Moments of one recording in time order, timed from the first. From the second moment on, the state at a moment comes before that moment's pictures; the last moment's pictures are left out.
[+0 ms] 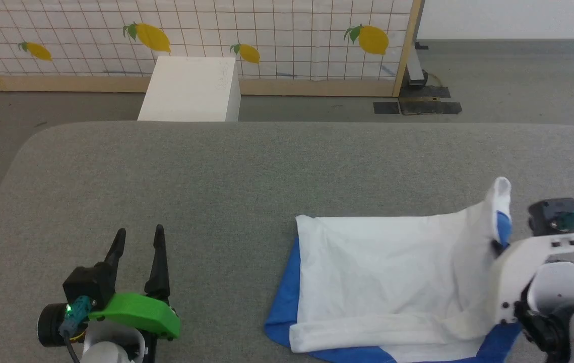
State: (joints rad) left arm -0.08 0.20 -0.14 0.20 -0.34 0.04 -0.26; right arm -0.08 -0.06 -0.15 -0.11 0.03 0.13 0.77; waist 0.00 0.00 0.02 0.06
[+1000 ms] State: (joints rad) left arm -0.10 0.17 -0.15 0.22 -0.33 0.02 -0.26; right arm -0.35 -0.05 0.58 0.30 0.43 0.13 0.58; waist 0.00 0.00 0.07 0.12
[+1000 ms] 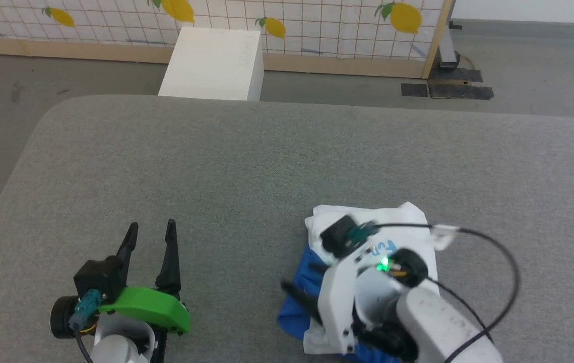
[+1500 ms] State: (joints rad) left arm -0.10 0.17 -0.12 0.20 -0.32 0.01 -0.26; right arm -0.16 -0.05 0.01 0.12 0.42 0.13 0.19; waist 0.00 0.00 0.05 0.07
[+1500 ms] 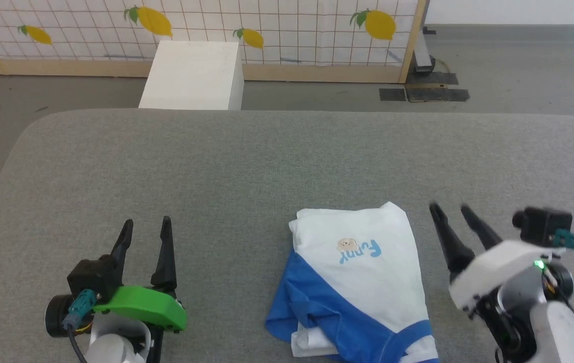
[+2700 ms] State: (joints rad) left arm -0.09 0.13 -0.04 0.11 -0.27 -0.03 -0.26; right arm -0.38 -0.34 0.37 0.21 0.09 0.13 0.69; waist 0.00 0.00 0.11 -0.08
